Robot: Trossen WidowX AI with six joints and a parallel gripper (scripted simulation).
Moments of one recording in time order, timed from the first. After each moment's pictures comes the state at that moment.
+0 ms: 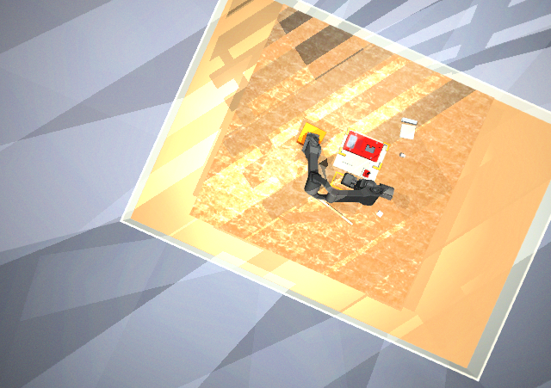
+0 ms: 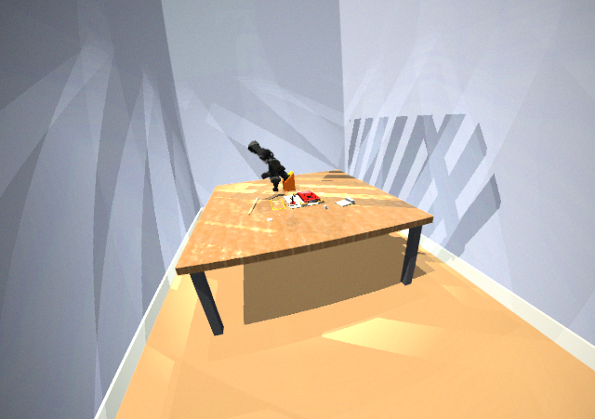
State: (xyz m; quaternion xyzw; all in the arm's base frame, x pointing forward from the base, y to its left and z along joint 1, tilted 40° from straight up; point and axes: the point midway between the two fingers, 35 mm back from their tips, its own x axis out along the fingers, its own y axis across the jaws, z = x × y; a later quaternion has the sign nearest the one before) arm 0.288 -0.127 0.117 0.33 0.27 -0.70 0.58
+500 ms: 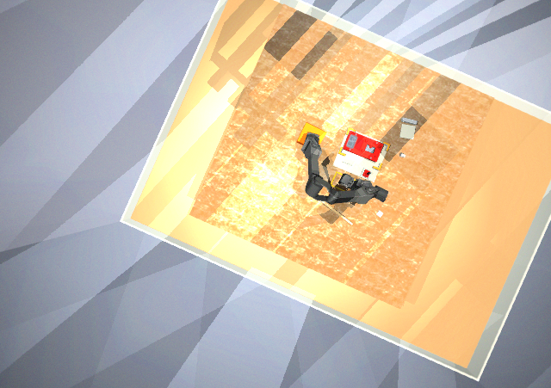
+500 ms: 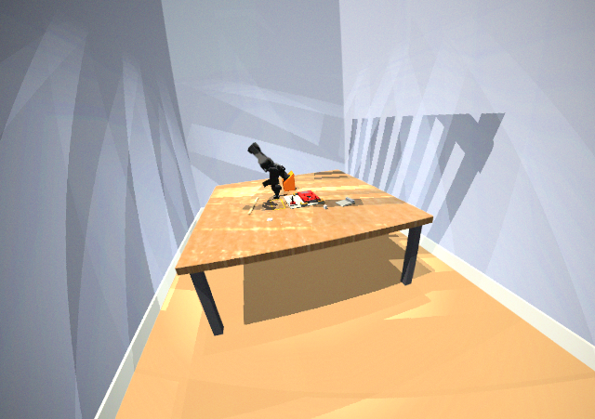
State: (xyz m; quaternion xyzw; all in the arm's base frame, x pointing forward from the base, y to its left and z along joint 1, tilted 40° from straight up) arm 0.285 -0.161 0.077 0.33 0.27 -0.70 0.58
